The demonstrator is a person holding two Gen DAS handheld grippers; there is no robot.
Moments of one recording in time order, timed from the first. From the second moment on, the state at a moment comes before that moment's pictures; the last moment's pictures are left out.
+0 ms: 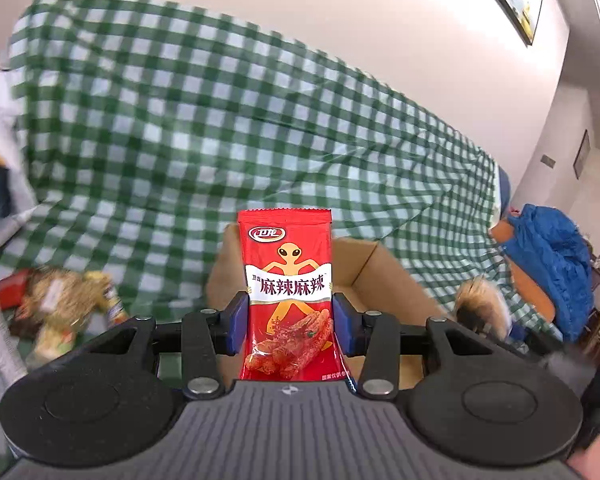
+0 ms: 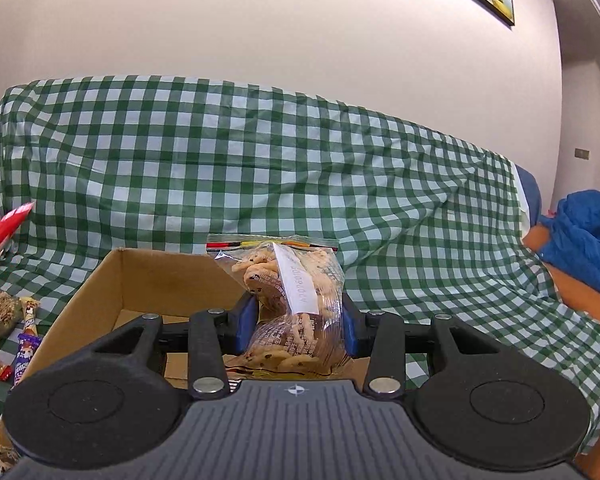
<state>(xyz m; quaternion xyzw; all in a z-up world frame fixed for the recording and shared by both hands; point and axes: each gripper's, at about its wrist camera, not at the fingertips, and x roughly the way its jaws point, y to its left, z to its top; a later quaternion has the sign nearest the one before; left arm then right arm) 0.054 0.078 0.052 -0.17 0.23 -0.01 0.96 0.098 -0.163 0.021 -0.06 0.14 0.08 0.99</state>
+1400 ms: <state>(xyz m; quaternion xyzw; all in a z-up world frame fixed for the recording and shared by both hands) 0.113 0.046 0.028 -0.14 0.22 -0.08 0.96 0.118 -0.139 0.012 -0.07 0.15 0.03 0.99</state>
